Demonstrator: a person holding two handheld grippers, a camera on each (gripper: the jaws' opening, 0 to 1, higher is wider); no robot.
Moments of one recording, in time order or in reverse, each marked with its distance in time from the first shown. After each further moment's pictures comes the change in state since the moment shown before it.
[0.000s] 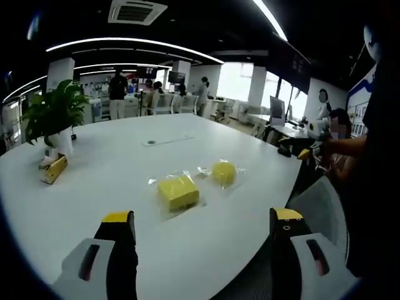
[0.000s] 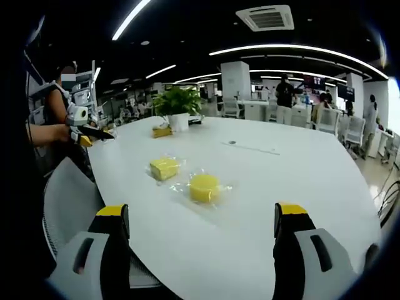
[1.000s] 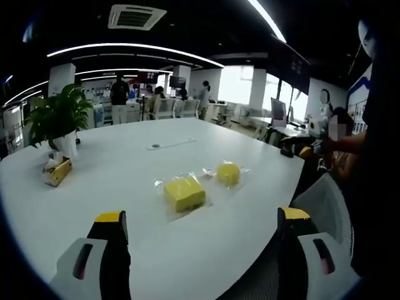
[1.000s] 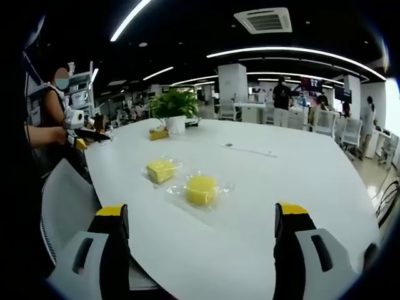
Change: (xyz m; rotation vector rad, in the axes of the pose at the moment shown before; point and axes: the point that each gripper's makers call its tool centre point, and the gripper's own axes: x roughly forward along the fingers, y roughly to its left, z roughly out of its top) left arm -0.009 0.013 -0.004 0.014 -0.036 0.013; right arm 0.001 -0.005 0.003 0.008 -0.020 -0.026
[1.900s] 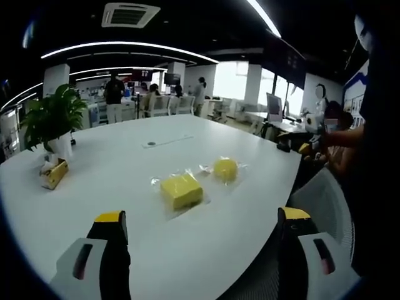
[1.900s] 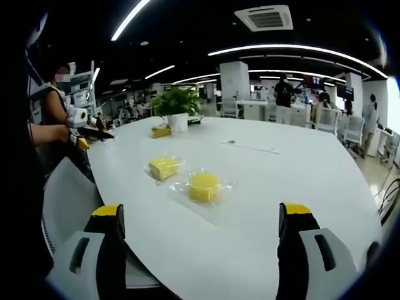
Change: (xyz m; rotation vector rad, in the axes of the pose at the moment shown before) left arm 0.004 -0.004 -0.002 0.031 0.029 -0.028; right arm 0.003 0.008 -0.004 0.005 0.019 0.021
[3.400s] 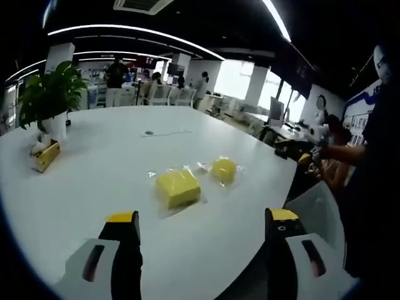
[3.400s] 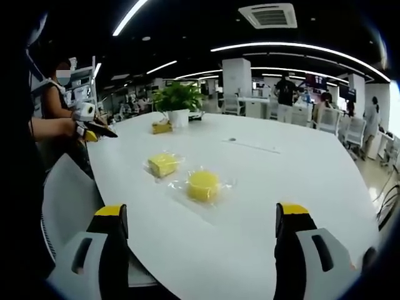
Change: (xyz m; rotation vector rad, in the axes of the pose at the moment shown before) left arm 0.023 0.012 0.001 -0.154 0.056 -0.055; right arm -0.001 -0.005 0.000 -0.019 0.023 0.002
